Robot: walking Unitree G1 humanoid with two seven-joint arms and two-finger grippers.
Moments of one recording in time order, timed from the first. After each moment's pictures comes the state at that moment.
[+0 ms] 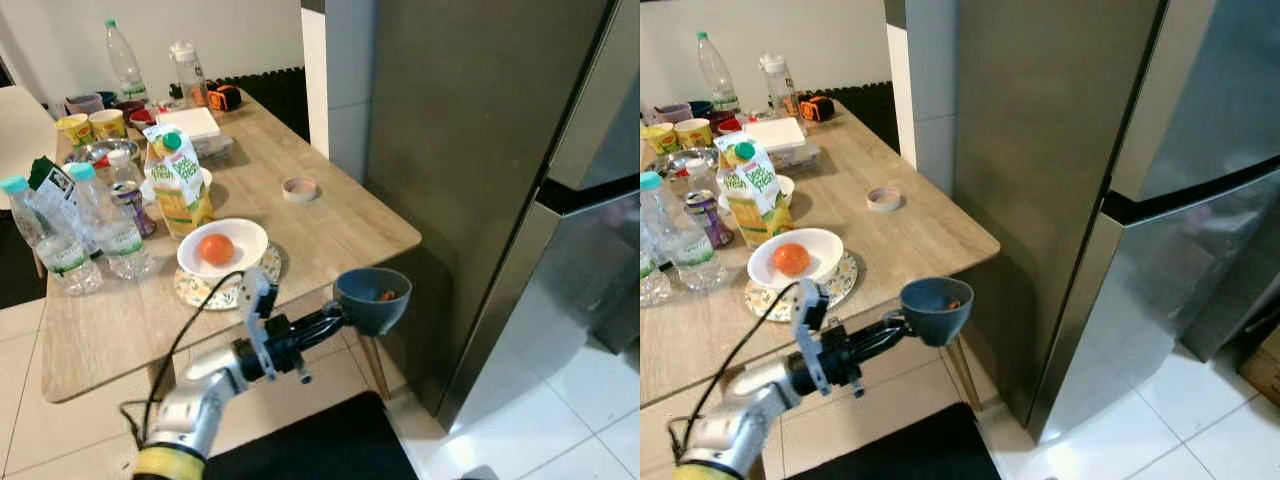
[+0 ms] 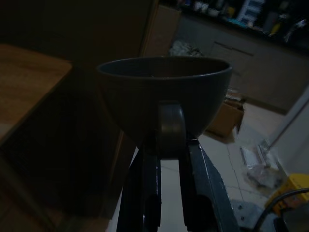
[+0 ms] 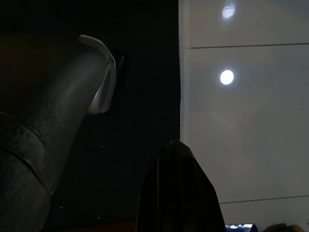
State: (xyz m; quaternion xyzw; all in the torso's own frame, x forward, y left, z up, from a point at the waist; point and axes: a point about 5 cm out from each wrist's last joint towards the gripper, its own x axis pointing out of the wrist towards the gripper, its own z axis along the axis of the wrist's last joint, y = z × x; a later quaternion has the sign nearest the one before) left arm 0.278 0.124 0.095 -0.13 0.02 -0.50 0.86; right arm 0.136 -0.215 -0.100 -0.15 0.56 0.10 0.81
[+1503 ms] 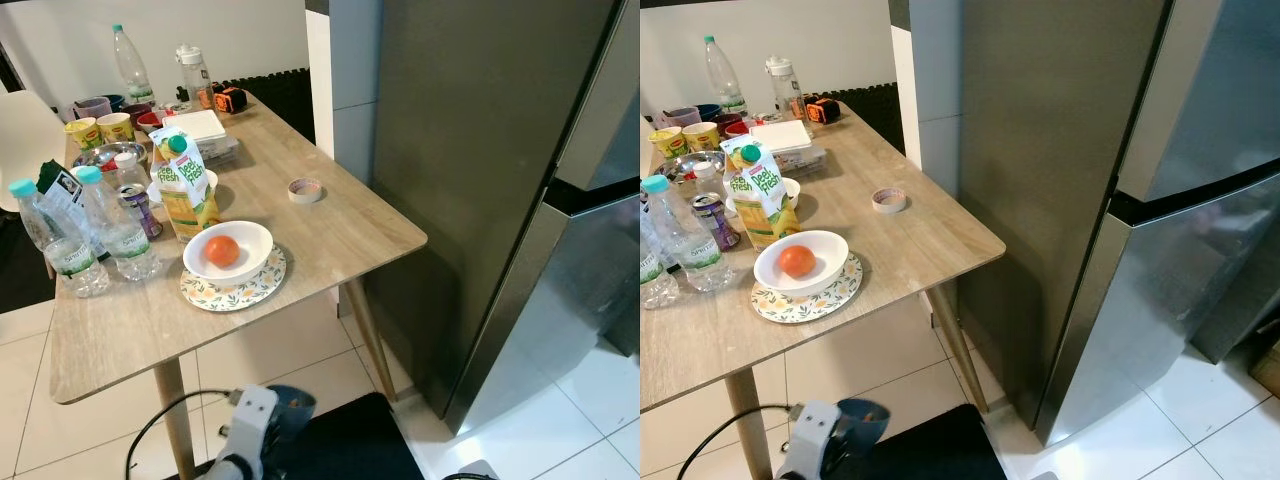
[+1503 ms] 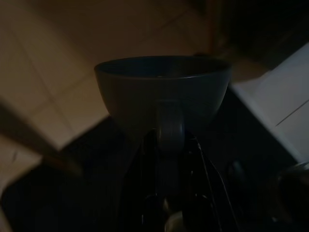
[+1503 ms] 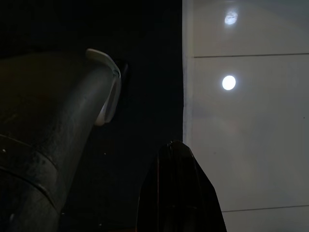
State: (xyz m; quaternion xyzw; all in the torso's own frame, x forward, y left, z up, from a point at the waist) left arm 0.190 0.181 -0.068 0.02 0.33 -0.11 0.94; right arm 0.142 -0.212 -0.098 -0.15 0.55 0.10 0.81
